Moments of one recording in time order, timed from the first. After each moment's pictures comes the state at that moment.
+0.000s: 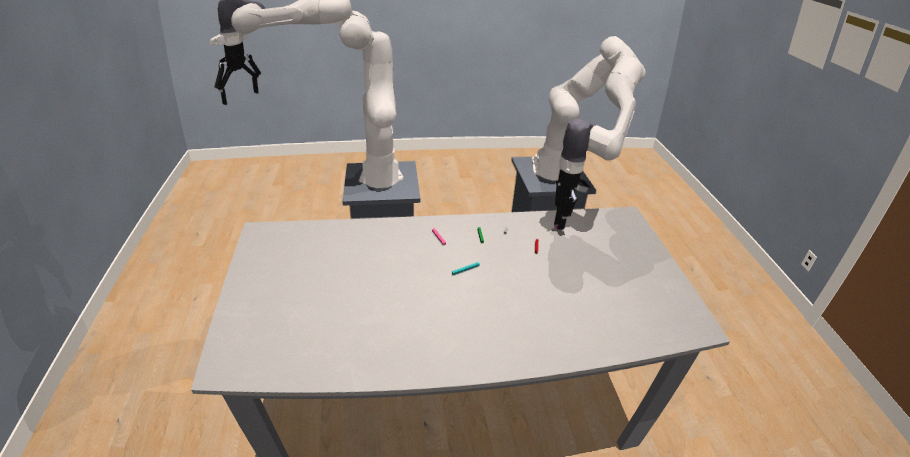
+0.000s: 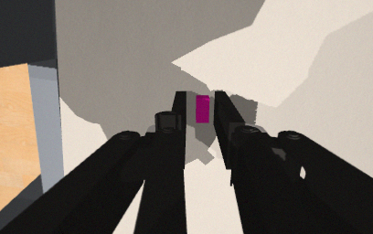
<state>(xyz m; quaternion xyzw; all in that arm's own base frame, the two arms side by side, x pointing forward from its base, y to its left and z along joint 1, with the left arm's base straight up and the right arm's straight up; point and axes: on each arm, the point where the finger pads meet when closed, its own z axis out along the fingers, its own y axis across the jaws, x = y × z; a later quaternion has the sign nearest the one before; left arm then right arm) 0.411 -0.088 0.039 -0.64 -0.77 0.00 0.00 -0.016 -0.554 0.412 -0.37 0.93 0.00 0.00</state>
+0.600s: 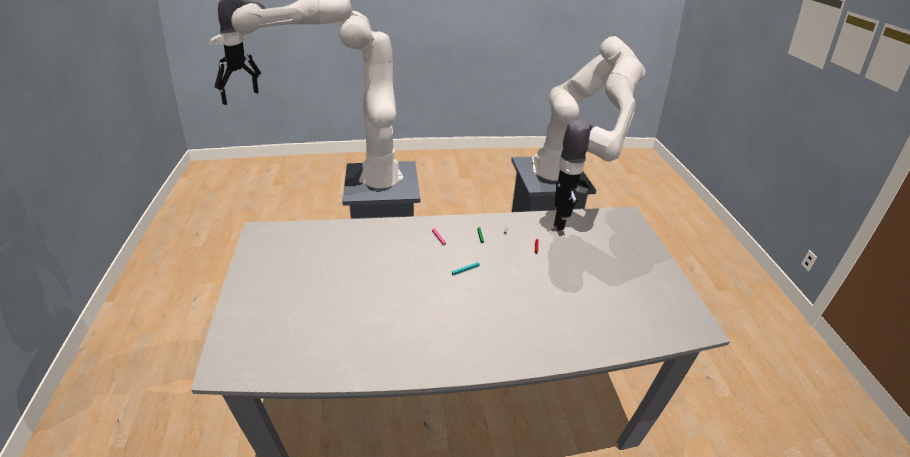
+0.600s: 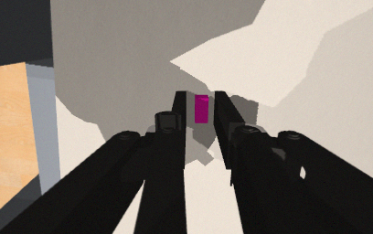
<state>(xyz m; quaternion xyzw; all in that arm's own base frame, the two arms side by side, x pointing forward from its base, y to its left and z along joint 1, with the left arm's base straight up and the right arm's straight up) 0.412 -0.089 0.036 -0.64 -0.77 0.00 0.00 -0.016 -0.554 0.412 -0.37 0.93 0.00 0.00</state>
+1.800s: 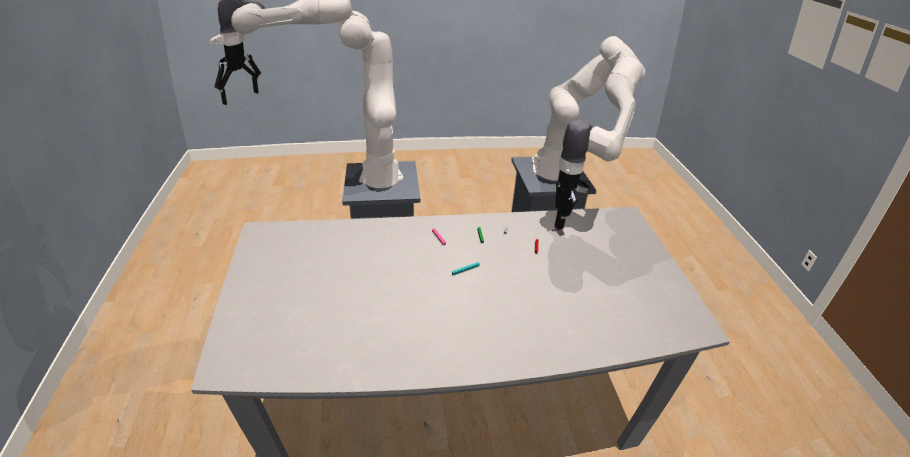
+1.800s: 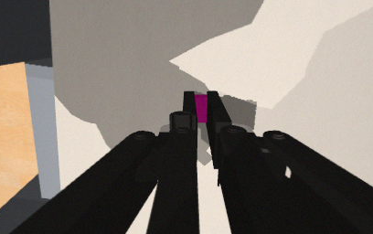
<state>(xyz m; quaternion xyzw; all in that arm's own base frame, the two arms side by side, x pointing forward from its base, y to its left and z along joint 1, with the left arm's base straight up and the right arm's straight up) 0.412 -0.089 0.036 -0.64 -0.77 0.00 0.00 -0.016 -0.554 0.412 -0.37 0.93 0.00 0.00</state>
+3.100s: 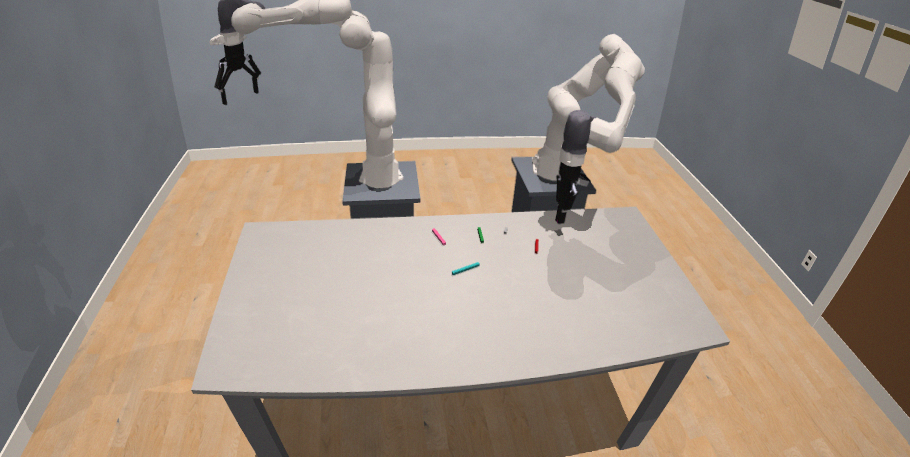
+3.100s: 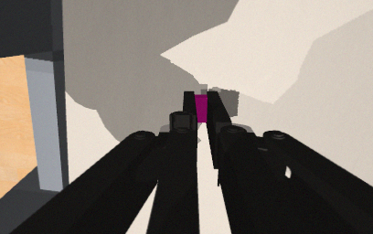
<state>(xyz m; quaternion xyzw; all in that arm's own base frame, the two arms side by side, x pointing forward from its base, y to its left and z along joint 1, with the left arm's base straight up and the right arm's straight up) 0.418 -0.093 0.068 -0.63 -0.77 0.00 -0.01 -0.016 -0.554 0.412 -0.37 0.93 0.00 0.00</state>
